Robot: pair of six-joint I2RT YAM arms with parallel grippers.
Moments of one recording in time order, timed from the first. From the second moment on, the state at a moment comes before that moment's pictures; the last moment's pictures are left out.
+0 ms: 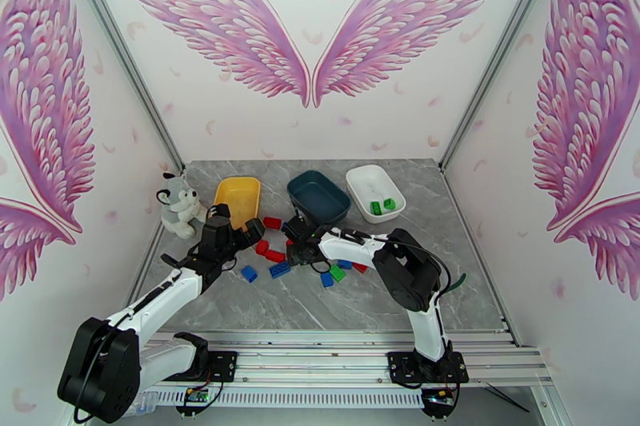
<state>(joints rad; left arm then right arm) -0.29 1.18 0.58 0.02 0.03 -0.74 0.85 2.04 1.39 -0.51 0.12 0.58</state>
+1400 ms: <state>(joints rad) -0.74 1.49 0.81 0.09 0.14 -0.55 0.19 1.99 1.70 -0.66 0.23 0.52</state>
